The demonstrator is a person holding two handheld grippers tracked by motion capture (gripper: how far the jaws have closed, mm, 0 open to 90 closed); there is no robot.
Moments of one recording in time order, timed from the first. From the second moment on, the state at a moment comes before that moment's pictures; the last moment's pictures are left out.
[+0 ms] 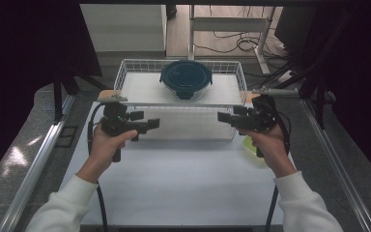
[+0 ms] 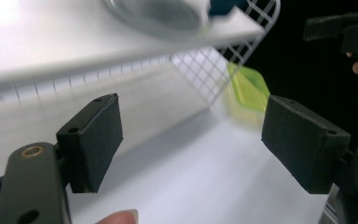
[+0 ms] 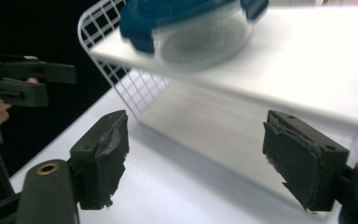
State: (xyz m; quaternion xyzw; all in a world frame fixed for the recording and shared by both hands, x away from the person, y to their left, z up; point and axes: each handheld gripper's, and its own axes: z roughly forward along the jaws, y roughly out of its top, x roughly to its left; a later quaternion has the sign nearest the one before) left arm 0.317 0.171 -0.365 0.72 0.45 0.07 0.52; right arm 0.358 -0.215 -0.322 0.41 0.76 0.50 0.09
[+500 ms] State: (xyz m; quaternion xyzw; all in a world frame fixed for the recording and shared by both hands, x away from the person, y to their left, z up) left arm 0.264 0.176 -0.419 0.75 0.45 0.08 0.48; right arm 0.310 -0.239 -0.392 0.41 0.79 0.44 0.08
